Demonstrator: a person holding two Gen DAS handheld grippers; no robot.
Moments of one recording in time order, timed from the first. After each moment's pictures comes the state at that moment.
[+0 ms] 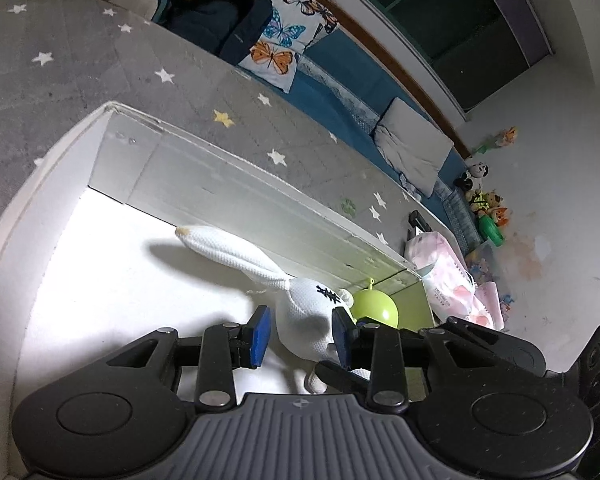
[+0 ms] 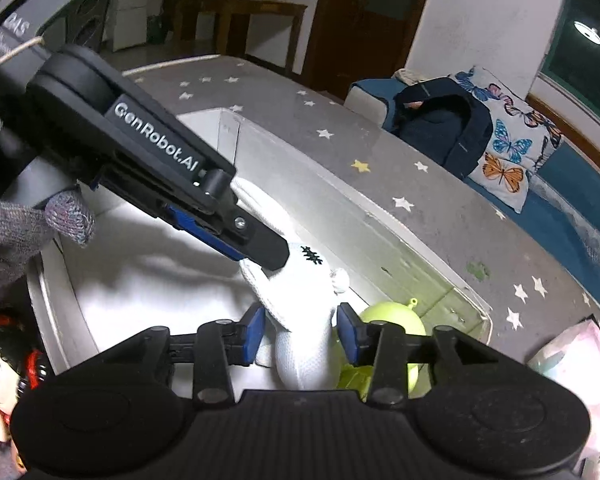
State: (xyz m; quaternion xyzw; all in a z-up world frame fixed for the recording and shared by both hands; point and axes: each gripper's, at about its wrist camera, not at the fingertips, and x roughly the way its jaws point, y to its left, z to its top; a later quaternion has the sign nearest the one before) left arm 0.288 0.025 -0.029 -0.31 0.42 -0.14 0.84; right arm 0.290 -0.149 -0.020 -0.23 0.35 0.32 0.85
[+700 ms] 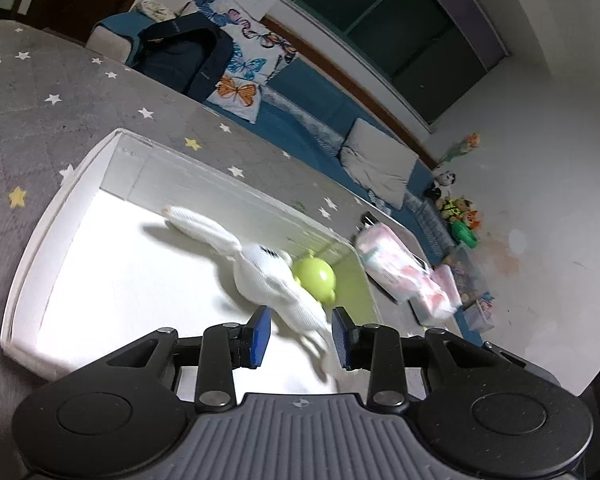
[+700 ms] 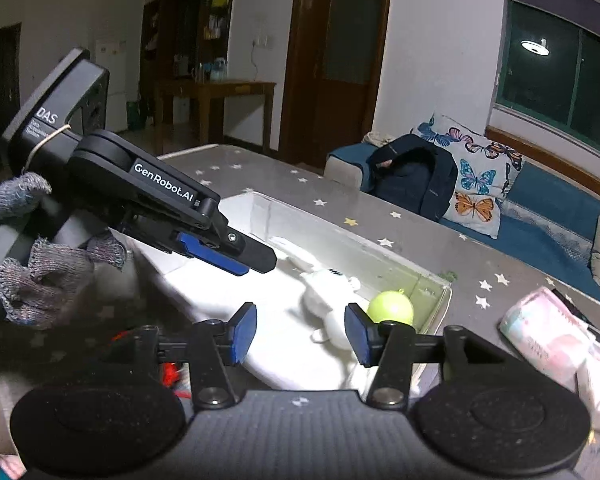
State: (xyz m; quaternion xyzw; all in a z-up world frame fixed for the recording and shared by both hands) left arm 0.198 0.014 0.015 -0.29 0.36 -0.18 0.87; right arm 0.178 -0.207 0.036 -0.14 0.26 0.31 0.90
